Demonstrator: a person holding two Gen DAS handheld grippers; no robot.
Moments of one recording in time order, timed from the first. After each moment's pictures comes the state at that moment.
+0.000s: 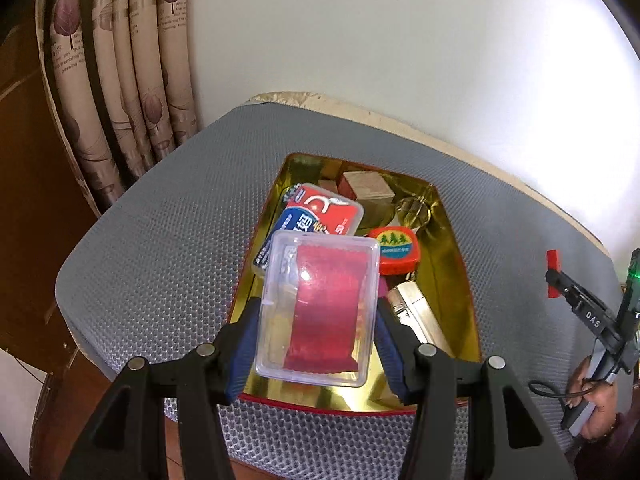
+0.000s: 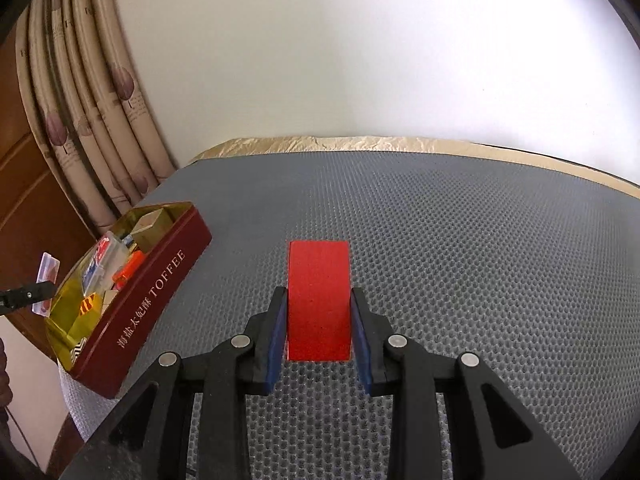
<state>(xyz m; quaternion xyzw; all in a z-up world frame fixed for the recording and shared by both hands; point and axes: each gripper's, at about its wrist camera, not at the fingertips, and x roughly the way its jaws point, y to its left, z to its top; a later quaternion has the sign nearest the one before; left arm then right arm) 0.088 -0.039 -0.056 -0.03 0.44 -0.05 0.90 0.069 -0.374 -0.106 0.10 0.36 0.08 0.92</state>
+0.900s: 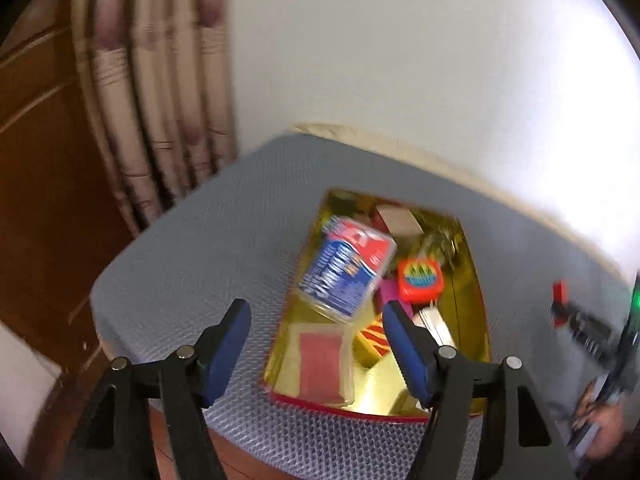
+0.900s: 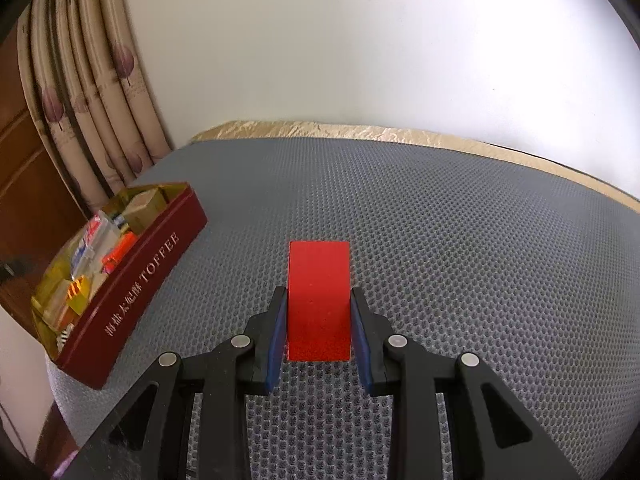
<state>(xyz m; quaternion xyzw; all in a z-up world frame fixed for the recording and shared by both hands) 0.064 -0.018 -0.027 -0.05 0.38 0.03 0.92 0.076 -0.358 -0.107 0.06 0.37 0.08 0.92</state>
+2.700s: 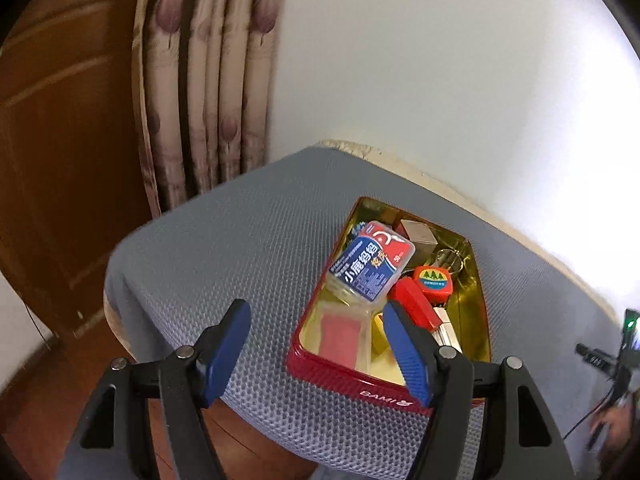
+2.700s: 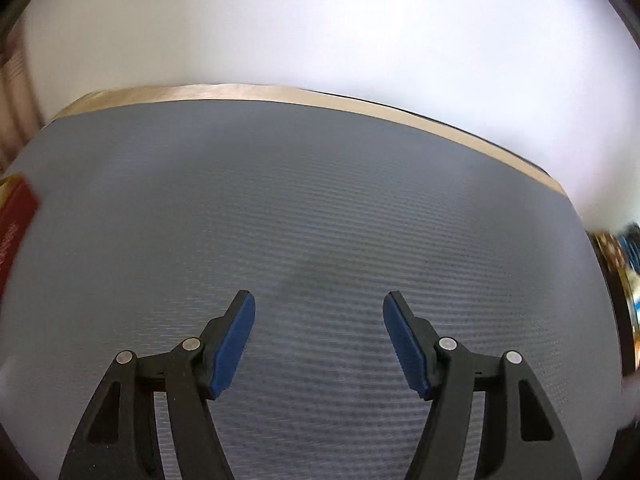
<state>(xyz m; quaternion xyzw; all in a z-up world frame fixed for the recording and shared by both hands) 0.026 -0.008 -0.033 -0.08 0.34 0.06 0.94 0.073 -0.480 -0.121 0.03 0.47 -0.16 0.87</state>
